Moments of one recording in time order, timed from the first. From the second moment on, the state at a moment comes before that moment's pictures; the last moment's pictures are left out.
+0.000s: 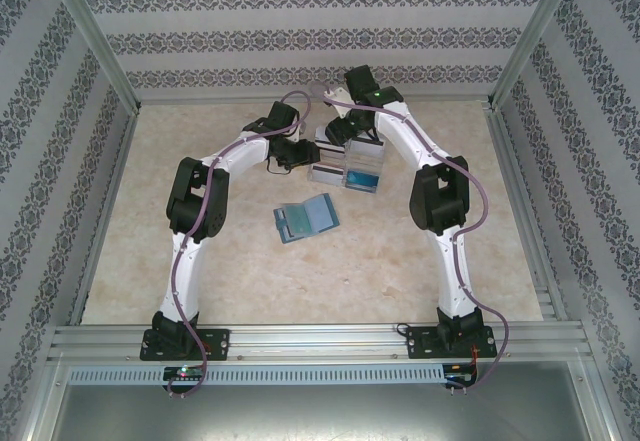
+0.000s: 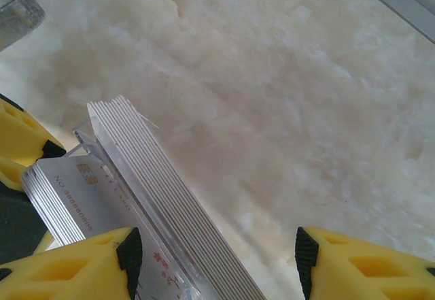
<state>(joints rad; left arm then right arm) -0.35 2.29 1.84 -0.55 0.37 -0.51 0.35 2.33 2.23 -0.91 -0.16 -0.29</state>
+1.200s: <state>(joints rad) -0.35 2.29 1.84 -0.55 0.38 -0.51 0.35 2.37 2.26 -0.94 -0.12 -0.31</state>
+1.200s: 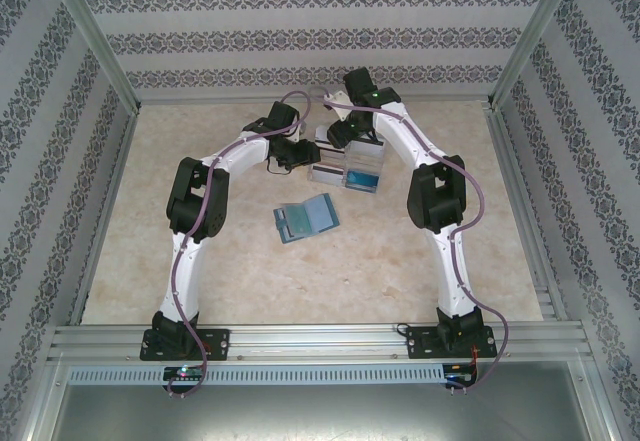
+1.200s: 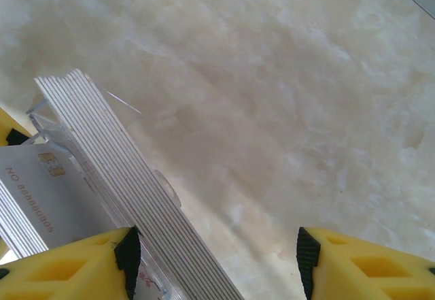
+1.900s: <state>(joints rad) -0.35 2.29 1.83 -0.54 0.39 -0.52 0.34 2.36 2.25 -0.92 -0.13 -0.27</state>
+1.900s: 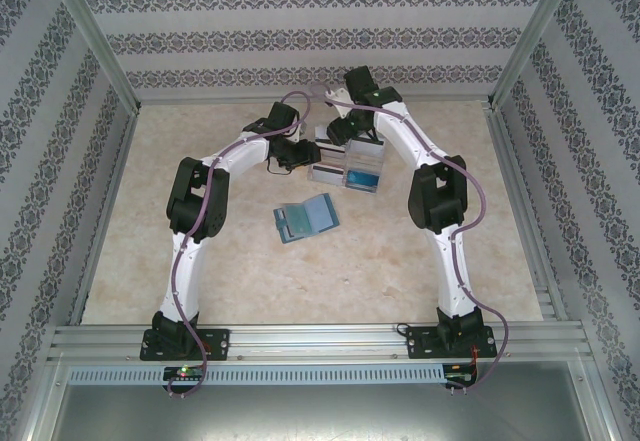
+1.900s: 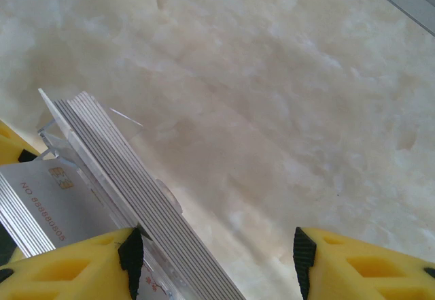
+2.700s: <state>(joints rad) -0.35 2.29 1.83 -0.52 0.40 -0.53 0.33 2.35 2.25 -0.90 -0.19 -0.26</state>
